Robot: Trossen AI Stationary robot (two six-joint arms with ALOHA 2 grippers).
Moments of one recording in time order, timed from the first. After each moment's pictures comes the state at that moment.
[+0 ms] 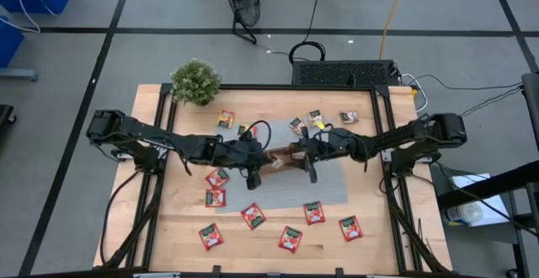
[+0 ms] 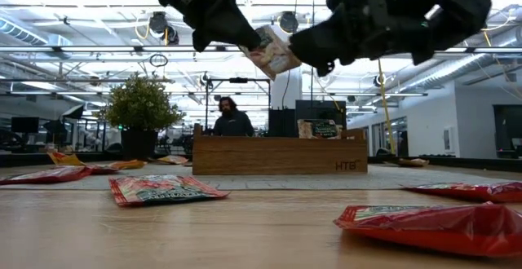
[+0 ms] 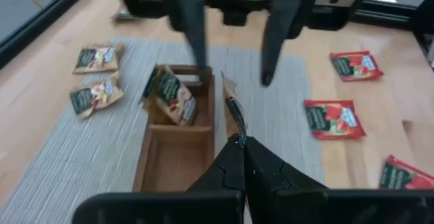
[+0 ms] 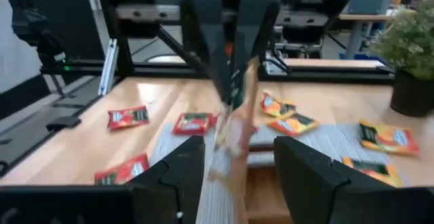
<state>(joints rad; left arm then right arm) -0.14 1.51 1.00 -0.06 -0.22 -0.24 -0.06 1.49 0.54 0.84 -0.22 0.01</state>
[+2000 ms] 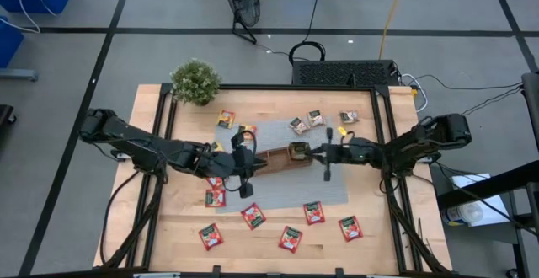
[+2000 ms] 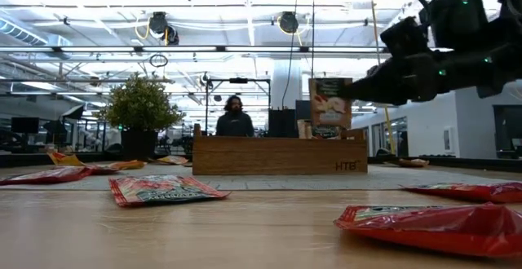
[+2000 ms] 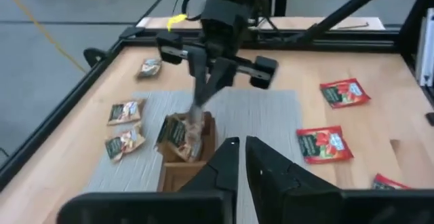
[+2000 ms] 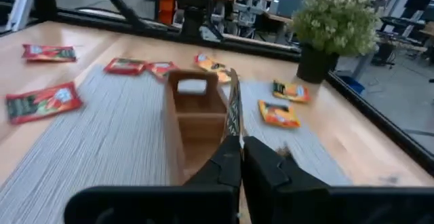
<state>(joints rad) -0.29 1.42 1.09 -0.15 -0.45 -0.15 -0.05 1.44 0.14 1.18 0.08 -0.17</state>
